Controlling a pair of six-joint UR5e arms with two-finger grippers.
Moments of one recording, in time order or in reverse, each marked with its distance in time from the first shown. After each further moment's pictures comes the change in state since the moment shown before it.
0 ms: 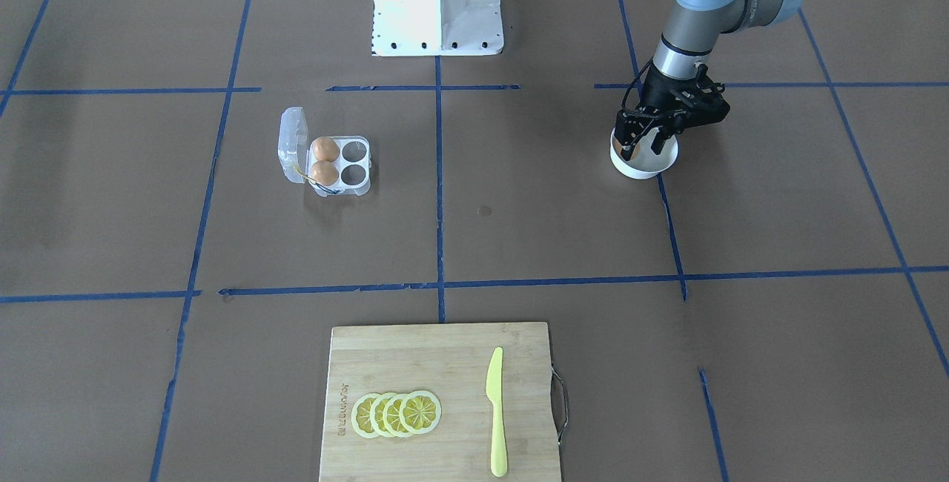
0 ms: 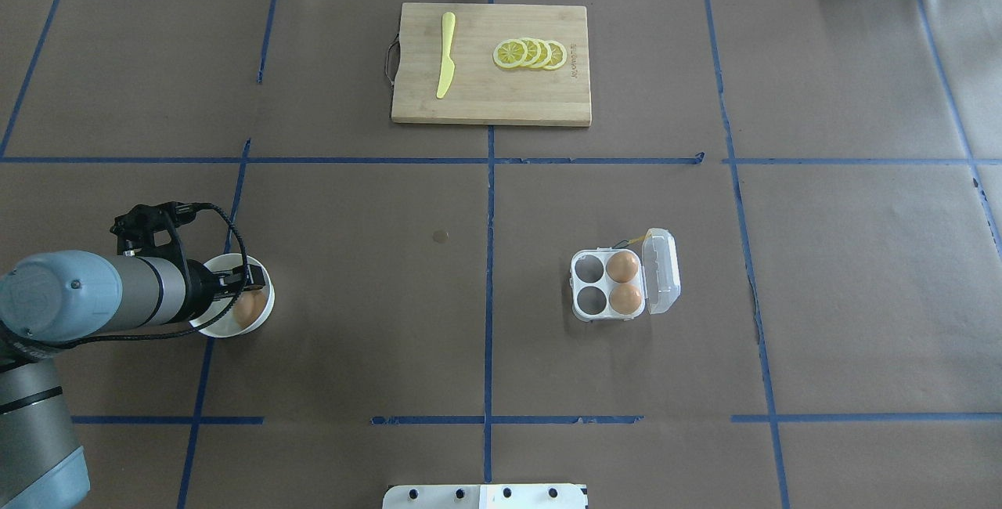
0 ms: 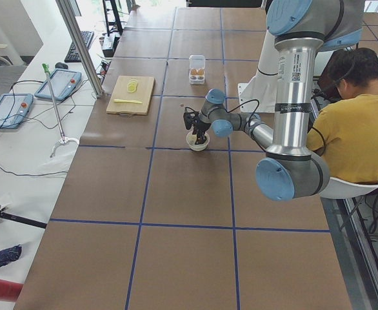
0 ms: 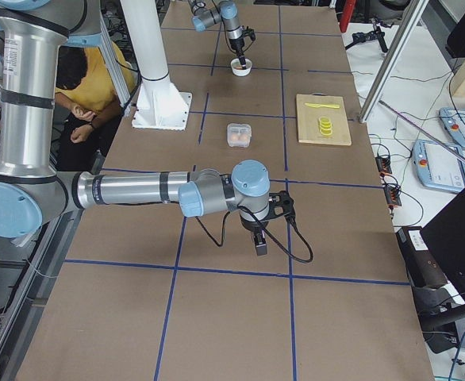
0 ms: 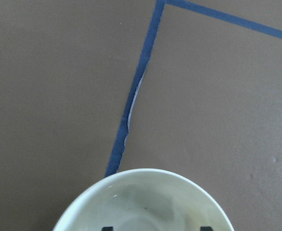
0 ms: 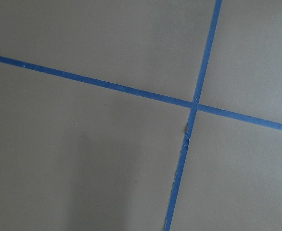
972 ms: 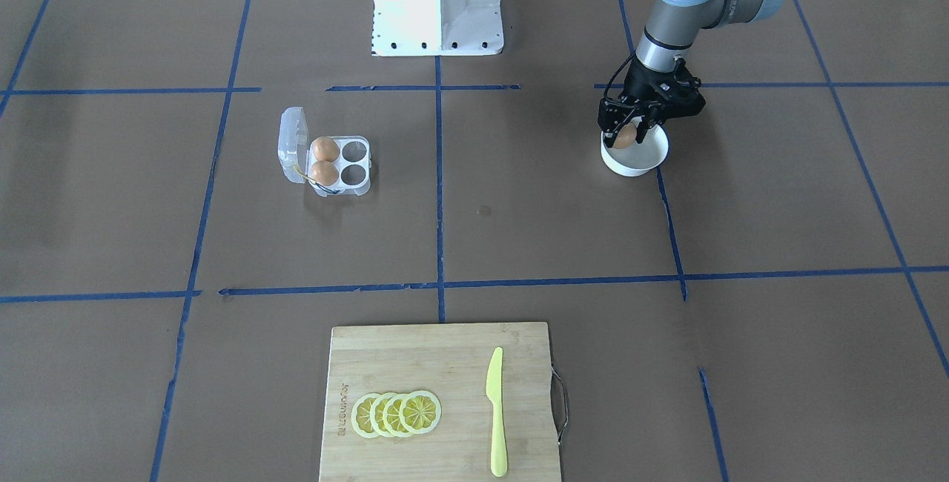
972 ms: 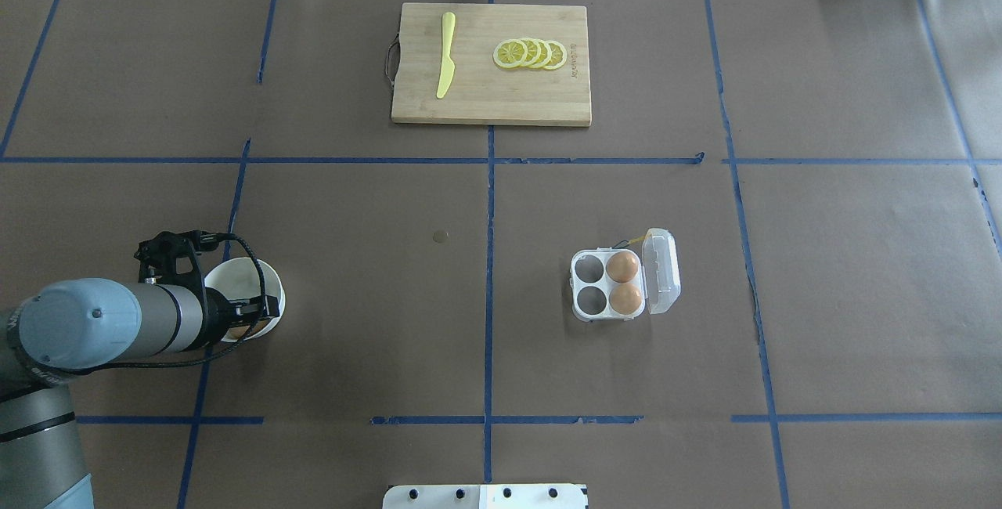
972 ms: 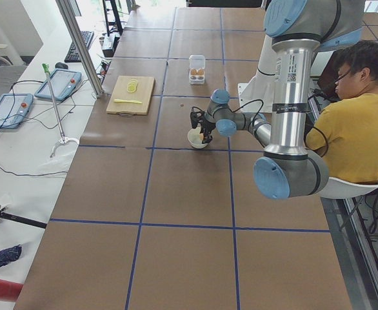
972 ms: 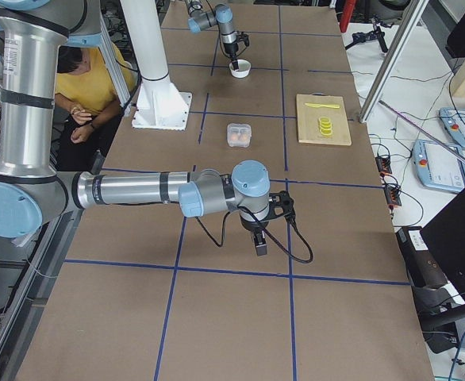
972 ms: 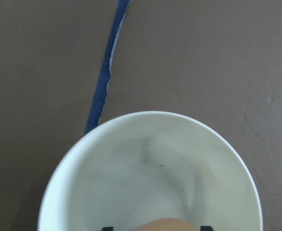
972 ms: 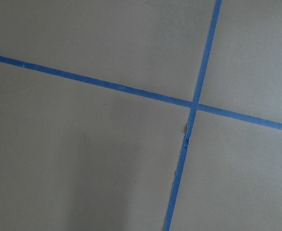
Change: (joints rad) left arm 0.063 -0.002 -0.004 -0.001 -0.001 0.022; right arm 0.000 0.001 -0.002 -0.001 0.000 0.000
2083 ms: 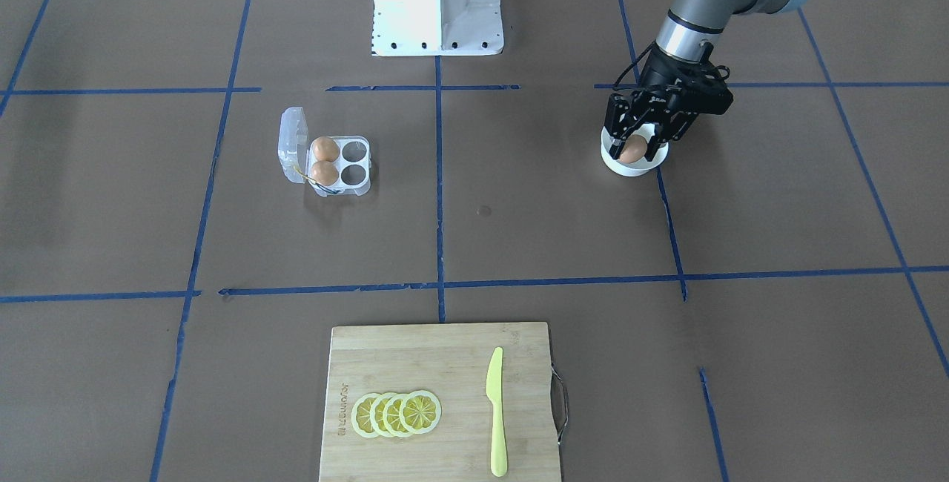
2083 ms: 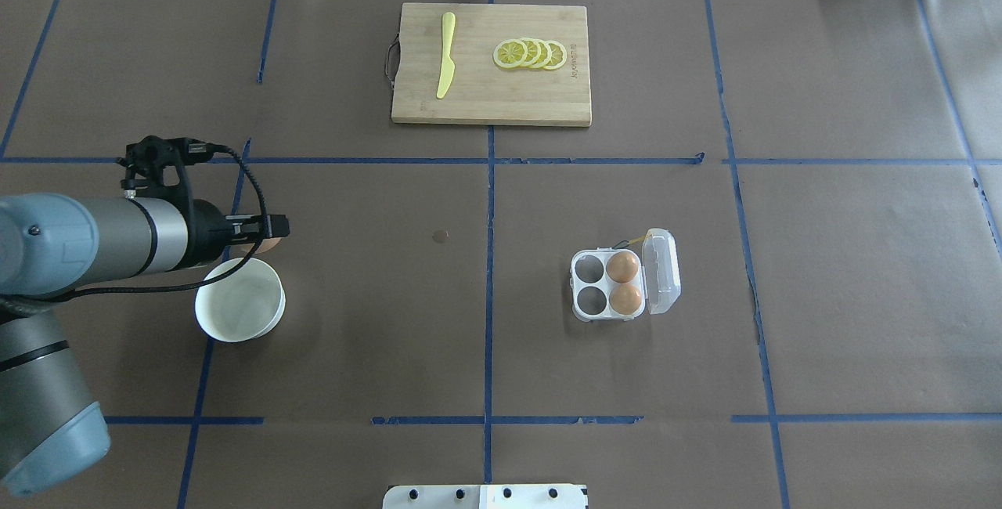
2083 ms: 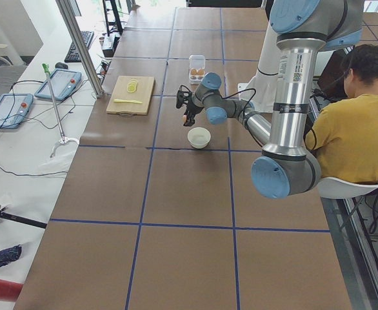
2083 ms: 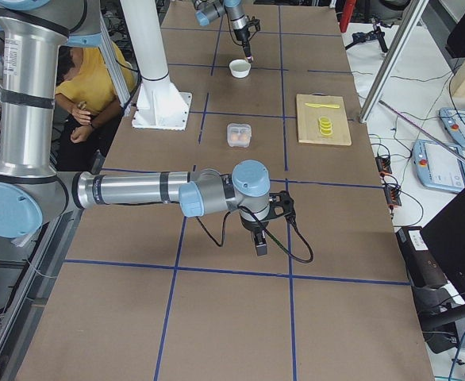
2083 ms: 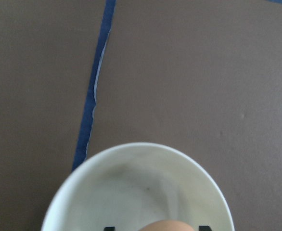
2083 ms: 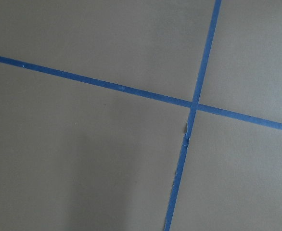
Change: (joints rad) left arm -0.160 -0.129 -0.061 -0.008 -0.003 0.218; right arm 0.000 0.001 -0.001 0.000 0.000 0.001
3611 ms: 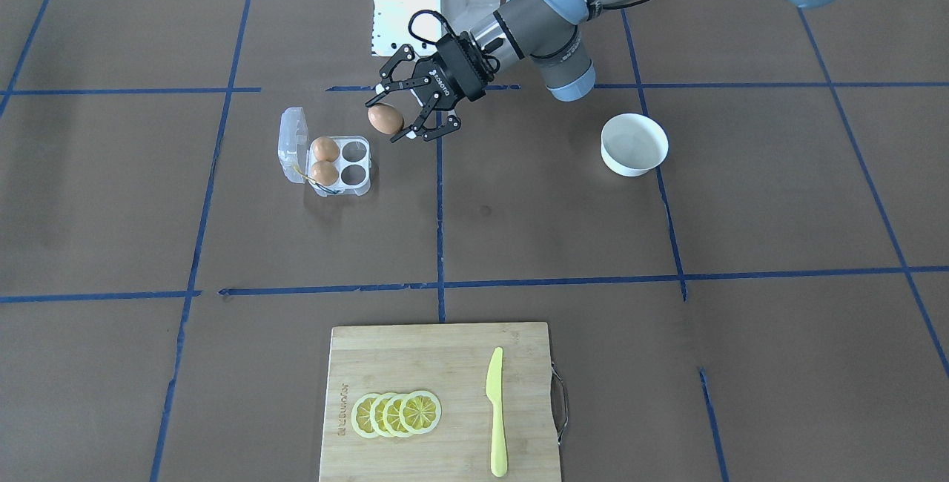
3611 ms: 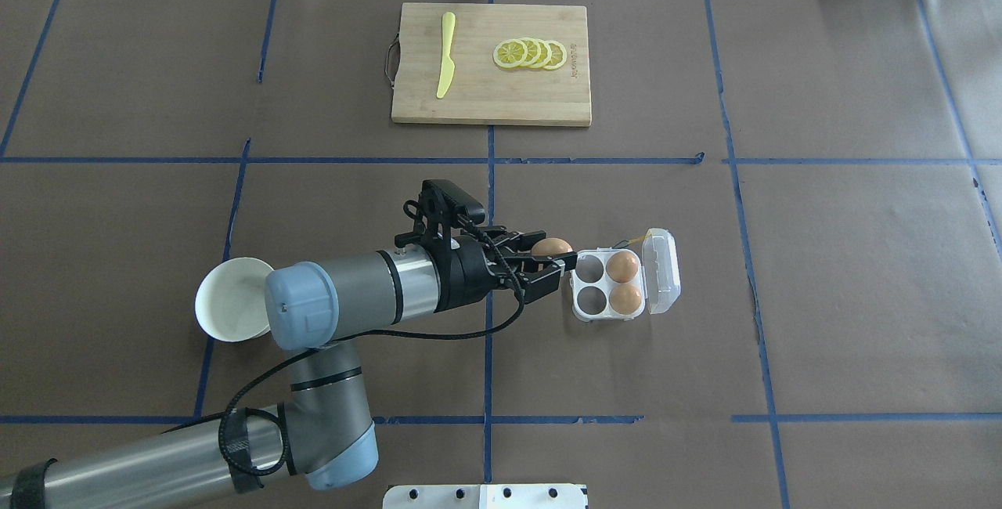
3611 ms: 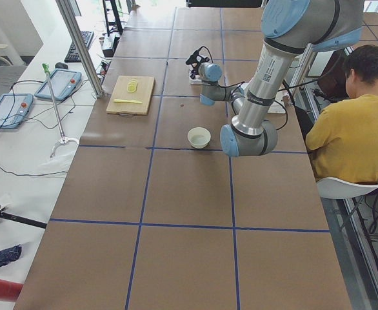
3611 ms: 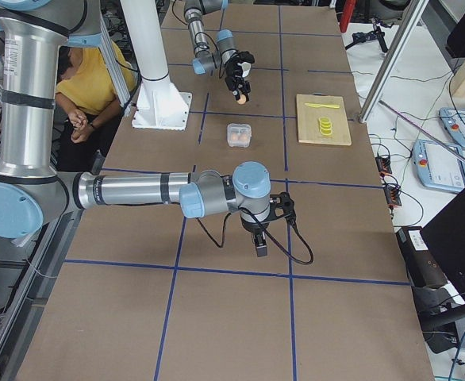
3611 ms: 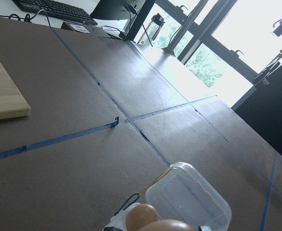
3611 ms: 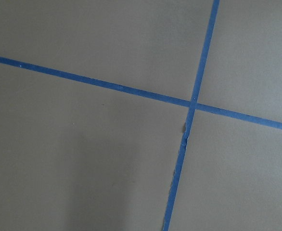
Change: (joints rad) left arm 0.236 -0.529 0.609 -0.883 0.119 0.366; right arm 0.000 0.003 -0.007 0.000 -0.002 0.001
